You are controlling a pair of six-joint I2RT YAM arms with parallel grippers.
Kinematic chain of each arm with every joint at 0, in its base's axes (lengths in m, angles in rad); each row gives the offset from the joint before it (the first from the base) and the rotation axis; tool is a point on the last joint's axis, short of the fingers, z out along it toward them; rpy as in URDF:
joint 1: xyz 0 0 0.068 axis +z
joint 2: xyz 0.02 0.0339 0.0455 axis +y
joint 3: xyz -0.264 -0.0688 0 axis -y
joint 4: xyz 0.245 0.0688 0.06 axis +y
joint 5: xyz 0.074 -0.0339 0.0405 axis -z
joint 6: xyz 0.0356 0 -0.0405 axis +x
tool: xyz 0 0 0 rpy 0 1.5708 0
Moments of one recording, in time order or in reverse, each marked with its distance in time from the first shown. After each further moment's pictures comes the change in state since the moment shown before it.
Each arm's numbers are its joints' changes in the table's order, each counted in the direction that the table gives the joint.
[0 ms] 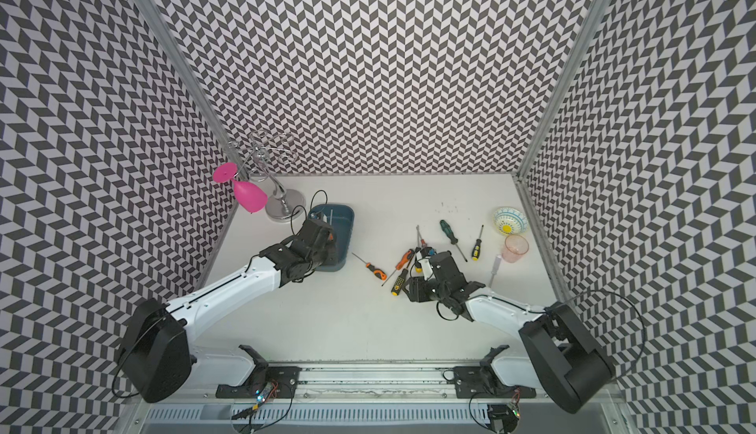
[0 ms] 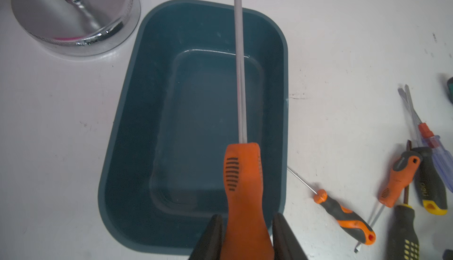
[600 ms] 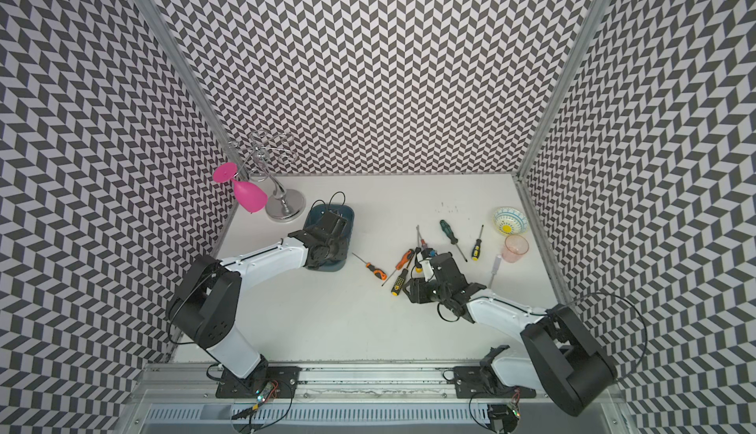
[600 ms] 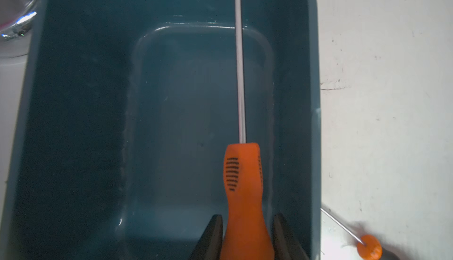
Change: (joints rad) left arm 0.037 0.301 0.110 -0.056 0.029 0.091; right arm 0.000 -0.014 -0.014 -0.002 0.000 0.000
